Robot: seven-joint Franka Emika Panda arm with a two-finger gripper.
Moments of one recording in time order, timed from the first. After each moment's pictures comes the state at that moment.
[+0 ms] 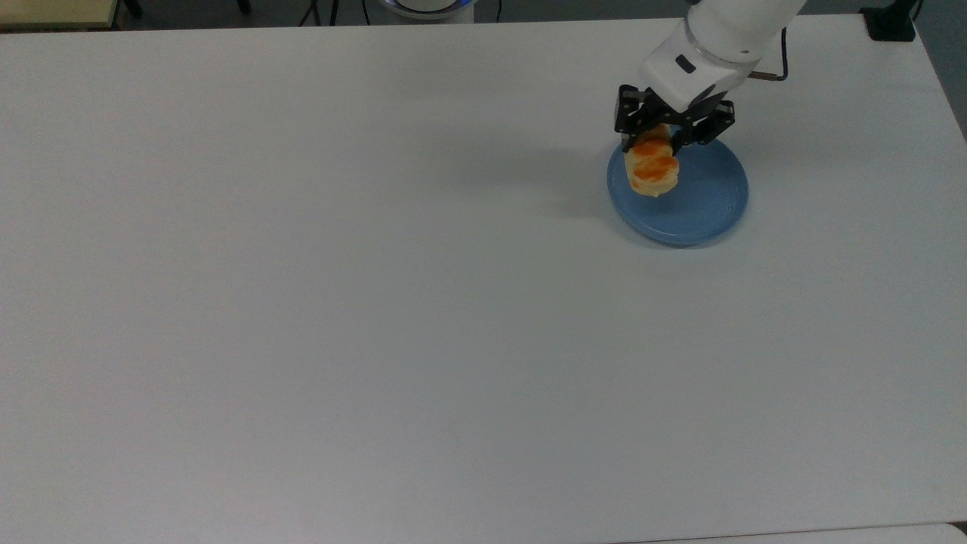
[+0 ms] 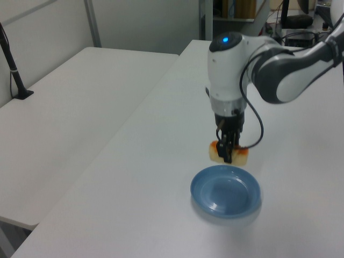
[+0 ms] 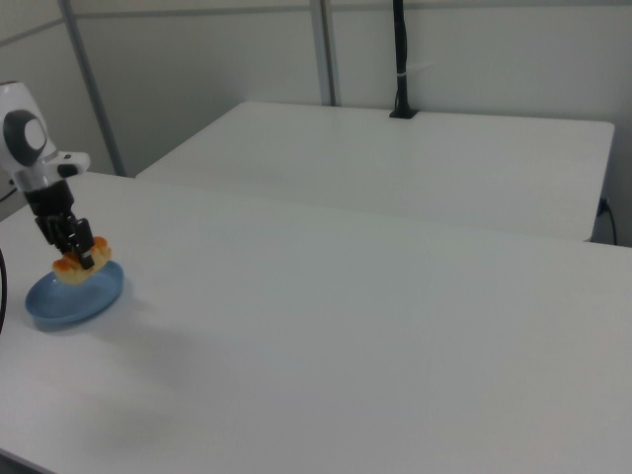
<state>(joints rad) 0.44 0.35 0.19 -1.67 -0.17 1.91 0.74</state>
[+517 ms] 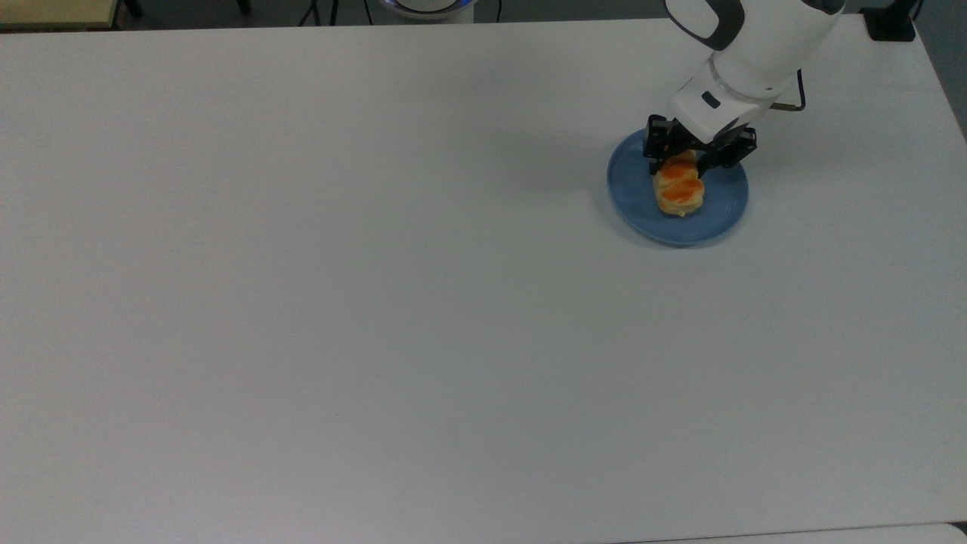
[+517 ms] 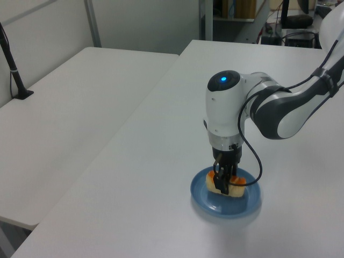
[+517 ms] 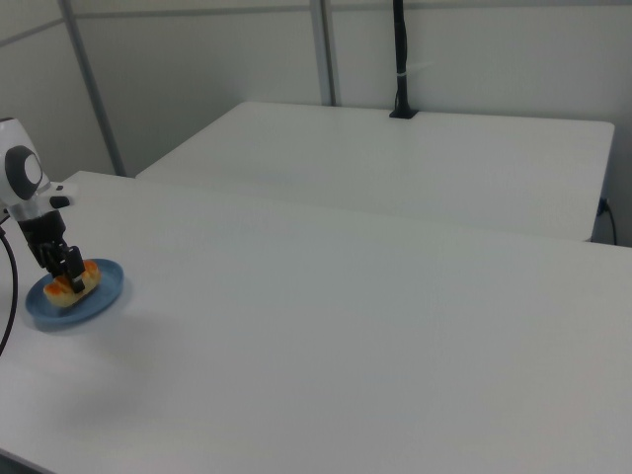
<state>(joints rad) 0.50 0.46 0.19 -1.67 -0.18 2.04 0.81</state>
